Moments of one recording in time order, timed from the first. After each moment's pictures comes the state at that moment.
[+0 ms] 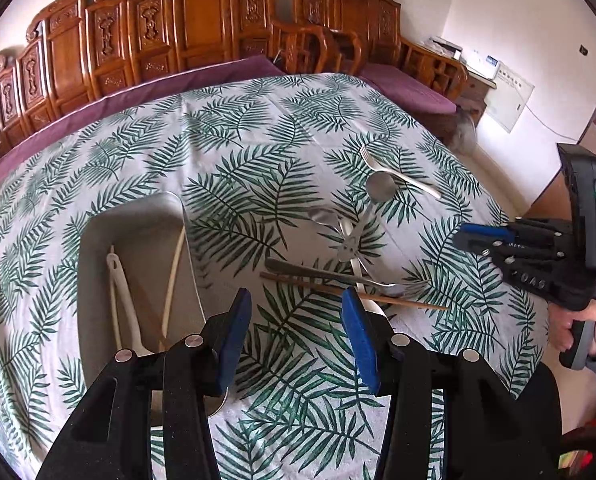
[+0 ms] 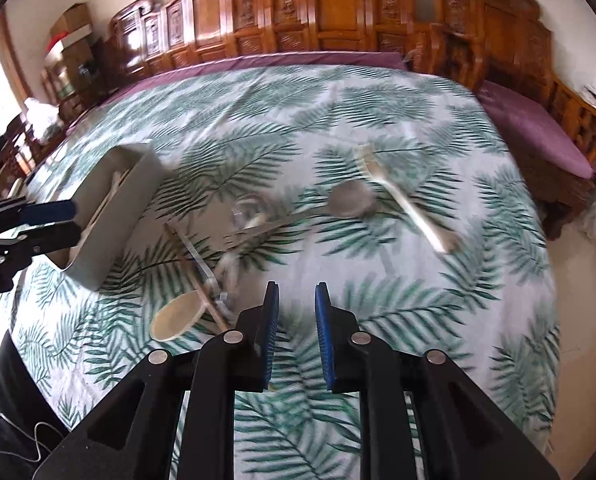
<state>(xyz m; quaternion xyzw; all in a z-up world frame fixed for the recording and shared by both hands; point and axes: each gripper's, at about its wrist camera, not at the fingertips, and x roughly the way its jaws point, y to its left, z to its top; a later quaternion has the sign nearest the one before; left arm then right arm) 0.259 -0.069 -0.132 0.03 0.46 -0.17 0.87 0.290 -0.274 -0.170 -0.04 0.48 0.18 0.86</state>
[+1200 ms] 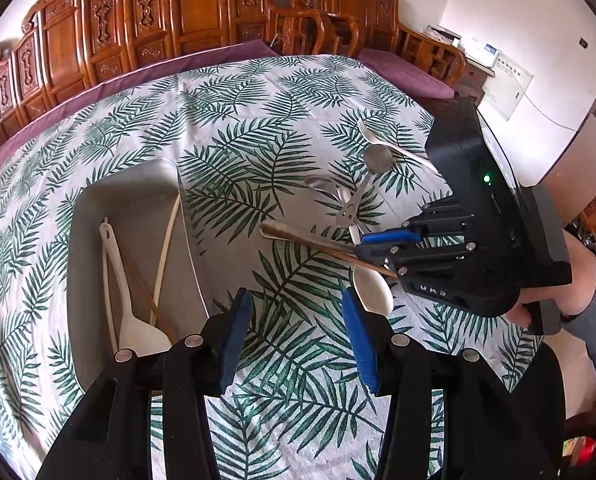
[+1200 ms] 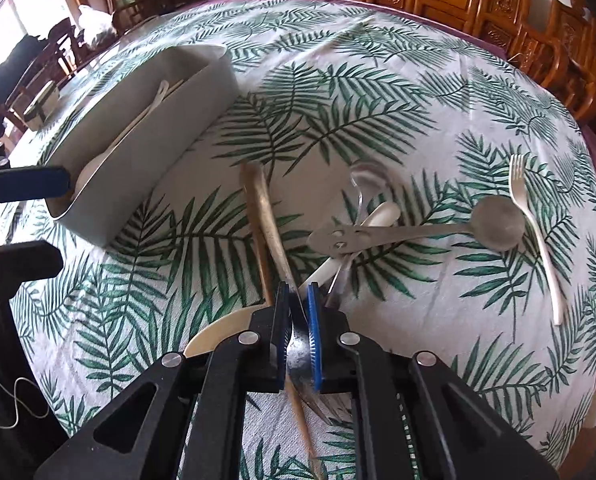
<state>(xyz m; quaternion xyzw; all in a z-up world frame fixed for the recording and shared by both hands) 0.244 -0.066 -0.148 0.03 0.48 -0.17 0.86 0.321 -0.186 -0.222 -0.14 0.53 0.28 0.79</state>
